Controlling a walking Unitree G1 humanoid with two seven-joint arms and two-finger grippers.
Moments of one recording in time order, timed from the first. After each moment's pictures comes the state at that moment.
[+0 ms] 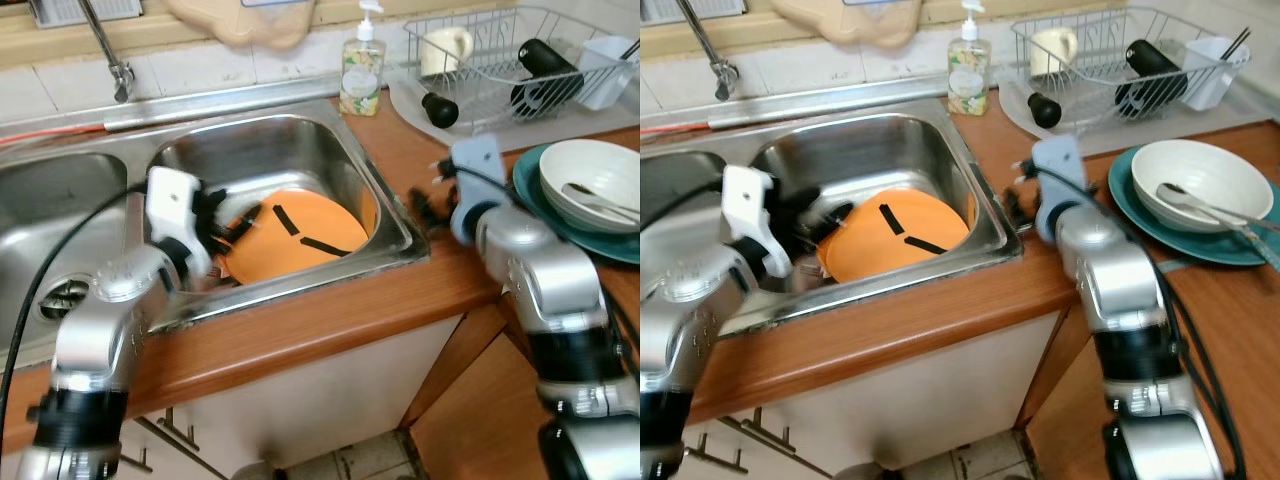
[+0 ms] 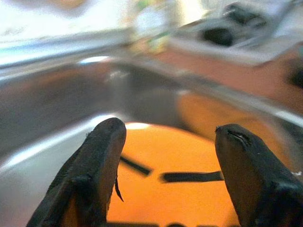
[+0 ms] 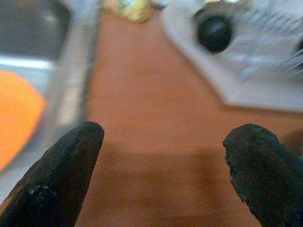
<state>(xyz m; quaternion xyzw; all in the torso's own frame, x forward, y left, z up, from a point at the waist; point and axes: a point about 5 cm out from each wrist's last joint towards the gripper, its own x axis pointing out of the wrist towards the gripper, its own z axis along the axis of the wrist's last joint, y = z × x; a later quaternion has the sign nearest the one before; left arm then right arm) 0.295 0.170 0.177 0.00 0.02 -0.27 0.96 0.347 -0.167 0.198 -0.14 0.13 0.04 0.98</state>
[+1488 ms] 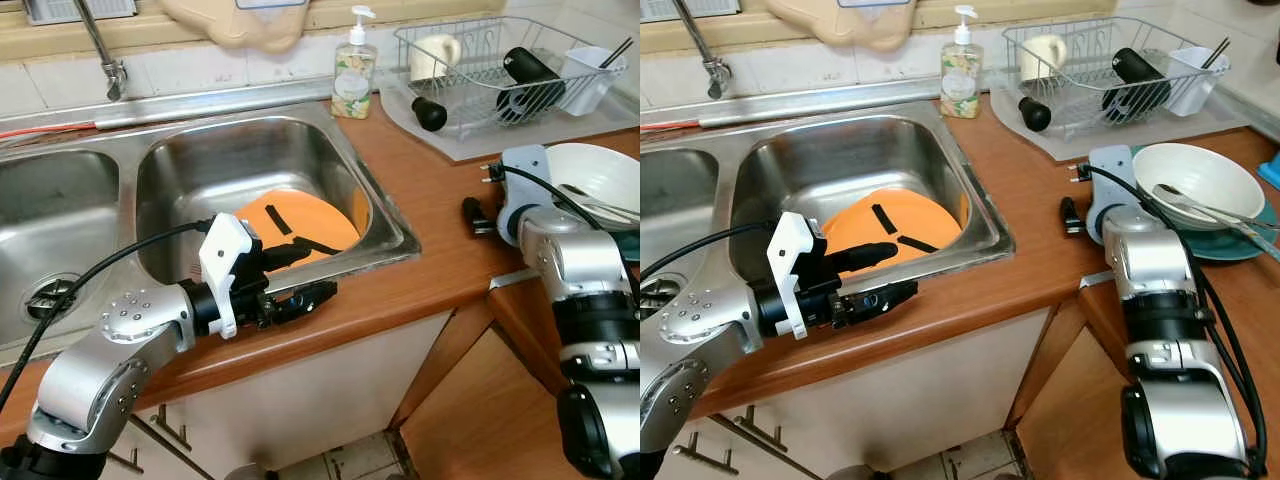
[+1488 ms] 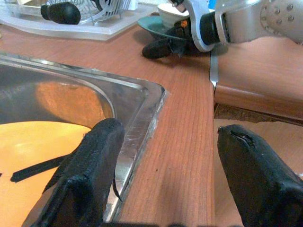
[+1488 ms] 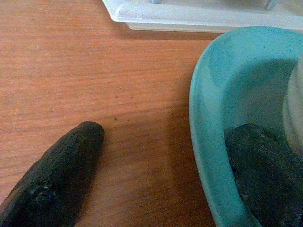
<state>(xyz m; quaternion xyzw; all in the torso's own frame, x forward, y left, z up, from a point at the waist) 0.241 0.133 0.177 0.02 0.07 -0.49 0.87 0.365 -0.226 0.171 -0.10 0.23 -0.05 0.97</state>
